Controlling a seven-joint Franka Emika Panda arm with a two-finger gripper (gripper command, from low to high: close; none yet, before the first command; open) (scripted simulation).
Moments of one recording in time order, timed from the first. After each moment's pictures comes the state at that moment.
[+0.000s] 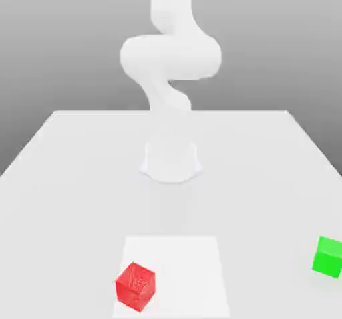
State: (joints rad) arm -0.03 -0.71 0.01 -2.32 -0.01 2.34 0.84
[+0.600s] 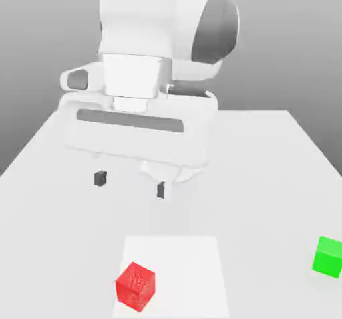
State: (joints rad) arm -0.16 -0.05 0.04 -2.47 -0.06 2.61 1.14
